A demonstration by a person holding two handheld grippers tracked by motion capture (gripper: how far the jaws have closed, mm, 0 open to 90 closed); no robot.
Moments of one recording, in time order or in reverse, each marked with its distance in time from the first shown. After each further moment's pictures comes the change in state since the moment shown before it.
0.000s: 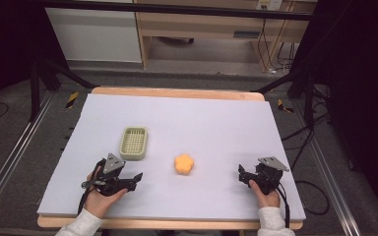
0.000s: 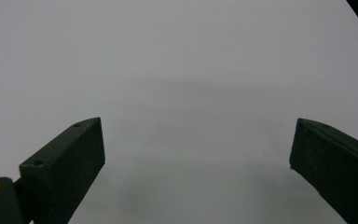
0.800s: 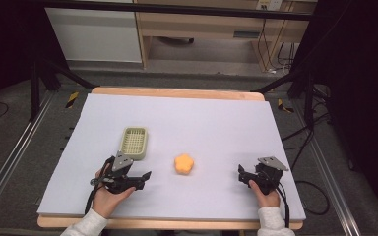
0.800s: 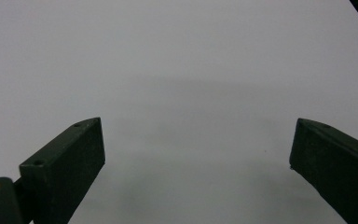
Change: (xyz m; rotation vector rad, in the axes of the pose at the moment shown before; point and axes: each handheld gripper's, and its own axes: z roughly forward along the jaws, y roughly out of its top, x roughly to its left) left arm -0.016 0.016 0.010 -0.011 -0.035 0.020; right arm 0.000 0.000 0.001 0.006 0.002 -0.004
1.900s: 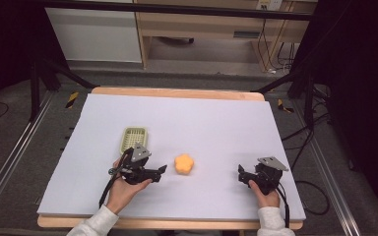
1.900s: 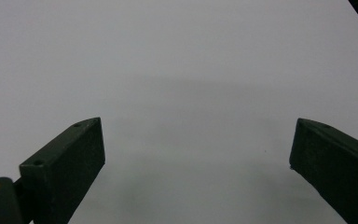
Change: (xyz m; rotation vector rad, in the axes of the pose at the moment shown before) left arm -0.022 0.036 0.028 0.003 -0.041 0.039; right arm 0.000 0.000 0.000 -0.002 -0.003 -0.004
